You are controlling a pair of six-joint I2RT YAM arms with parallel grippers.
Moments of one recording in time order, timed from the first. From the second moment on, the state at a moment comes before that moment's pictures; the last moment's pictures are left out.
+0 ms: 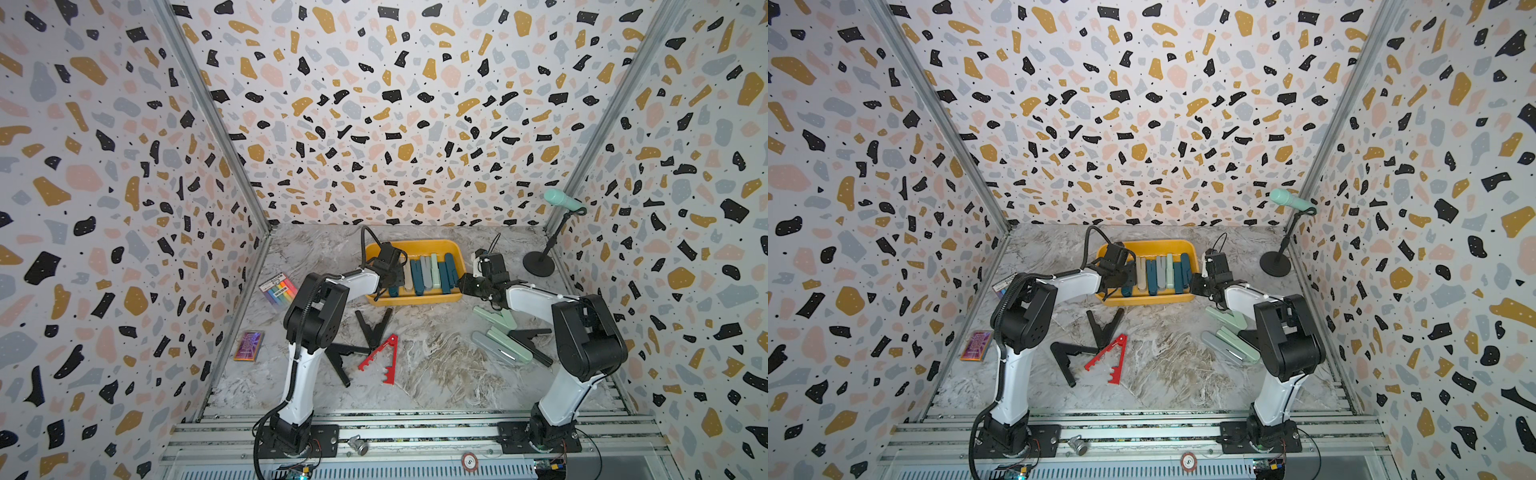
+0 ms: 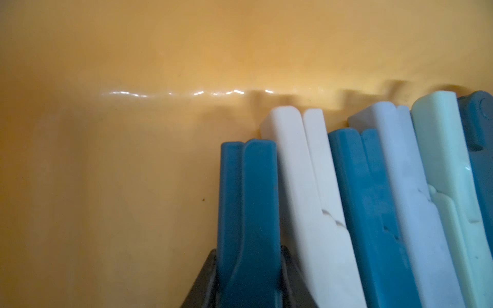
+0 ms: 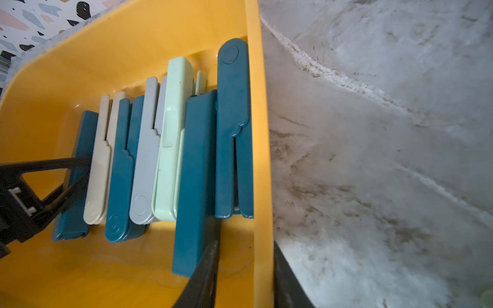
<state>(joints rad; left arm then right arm) -0.50 2.17 1.47 -0.16 -0.04 -0.46 0.30 1.76 1.01 -0.03 -0.17 0.40</state>
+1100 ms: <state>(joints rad) -0.52 1.90 1.31 -0.08 -0.17 -0.44 0.26 1.69 1.02 -0.04 -0.13 0.36</state>
